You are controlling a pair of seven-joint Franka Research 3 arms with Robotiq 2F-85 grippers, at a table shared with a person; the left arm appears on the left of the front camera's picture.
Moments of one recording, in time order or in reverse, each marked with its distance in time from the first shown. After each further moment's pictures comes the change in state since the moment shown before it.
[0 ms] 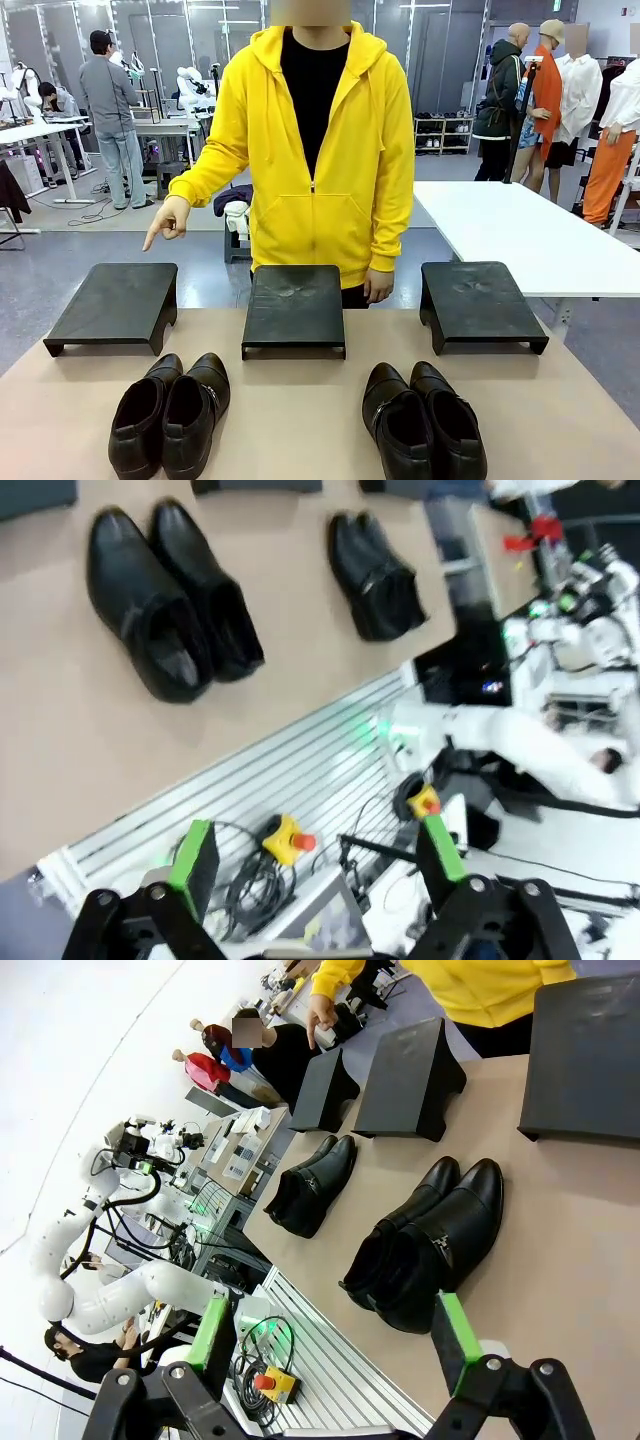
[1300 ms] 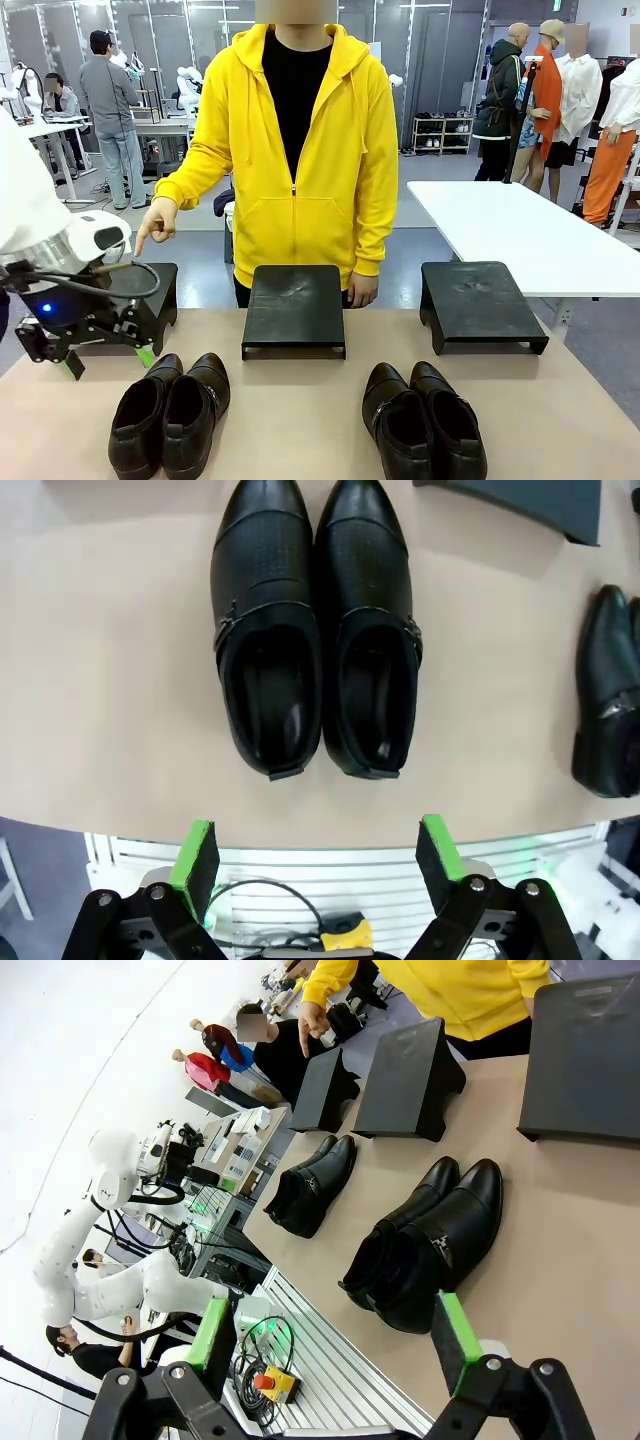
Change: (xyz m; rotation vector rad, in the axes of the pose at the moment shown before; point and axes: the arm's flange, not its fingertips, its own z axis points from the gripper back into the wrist) left arm 0.035 -0.055 -0.214 0.664 -0.064 0.247; right arm 0.000 -0.001 0.000 0.000 0.001 0.001
